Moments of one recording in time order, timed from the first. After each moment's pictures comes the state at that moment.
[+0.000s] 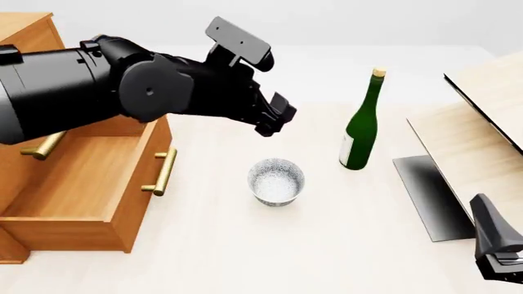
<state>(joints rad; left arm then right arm) -0.75 1.52 -1.24 0.35 0.12 0.00 0.01 0.00 -0.01 0.00</state>
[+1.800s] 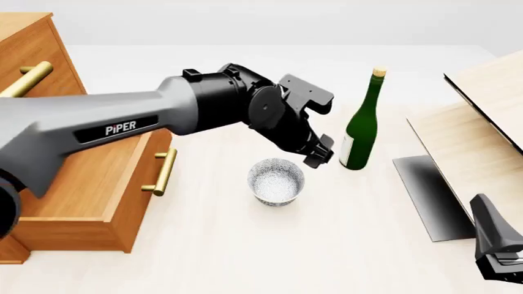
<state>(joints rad) -0.82 1.95 -1.59 0.60 -0.01 0.00 0.01 0.00 -0.01 0.00</state>
